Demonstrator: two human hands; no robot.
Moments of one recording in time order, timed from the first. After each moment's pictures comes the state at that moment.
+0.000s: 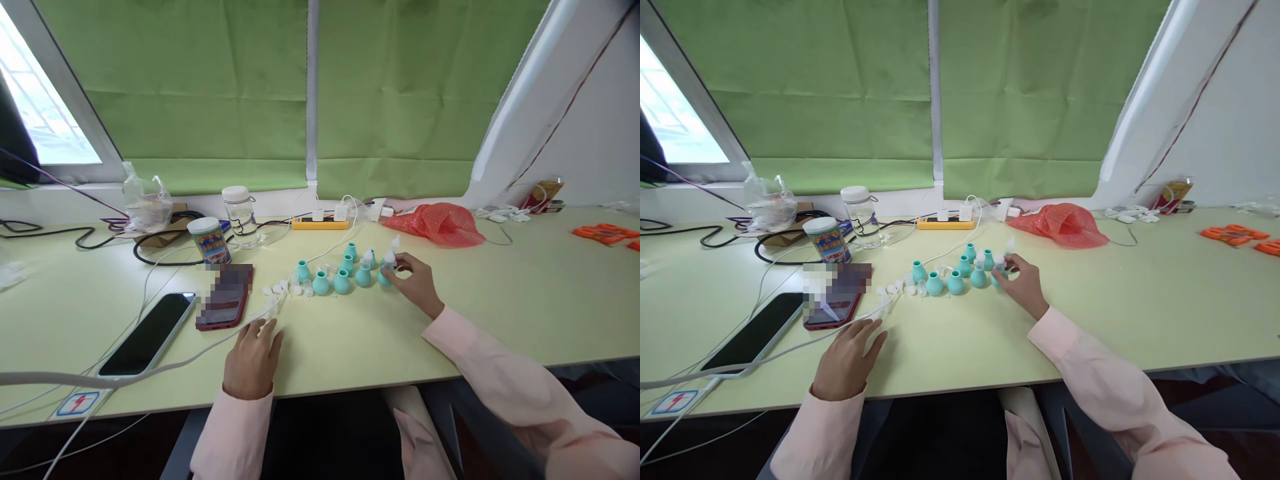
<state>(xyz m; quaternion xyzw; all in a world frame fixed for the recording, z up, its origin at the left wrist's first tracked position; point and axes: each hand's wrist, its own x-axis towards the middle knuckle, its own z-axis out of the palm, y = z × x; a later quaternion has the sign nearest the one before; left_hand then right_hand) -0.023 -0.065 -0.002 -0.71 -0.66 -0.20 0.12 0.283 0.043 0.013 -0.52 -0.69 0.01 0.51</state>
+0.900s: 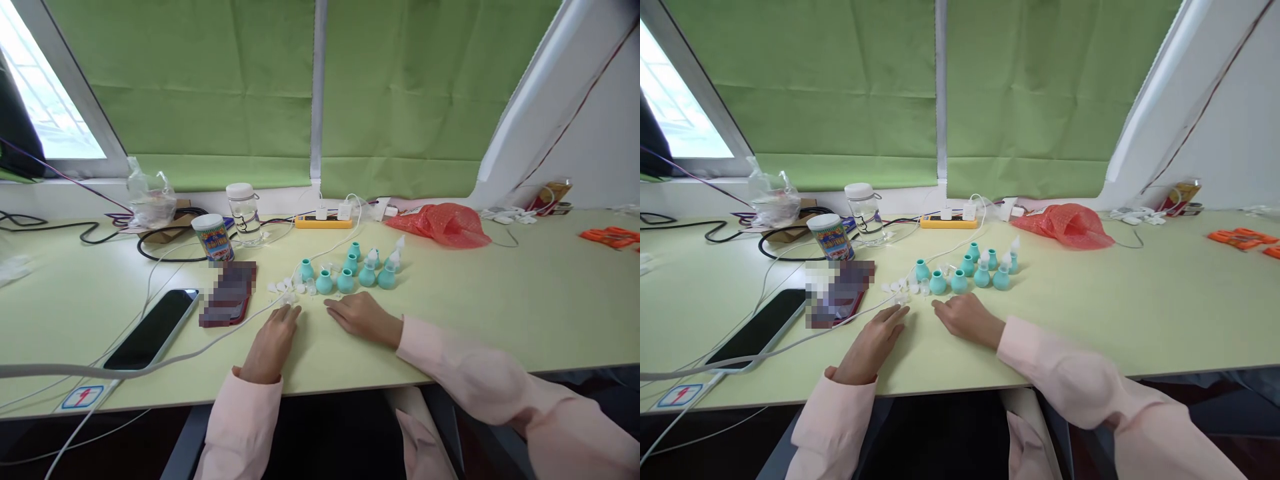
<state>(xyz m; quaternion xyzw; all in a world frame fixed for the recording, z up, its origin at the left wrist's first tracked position) -0.013 -0.034 -0.010 -0.80 -0.57 -0.19 0.03 0.191 0.008 0.002 -0.30 -0.92 -0.14 0.22</state>
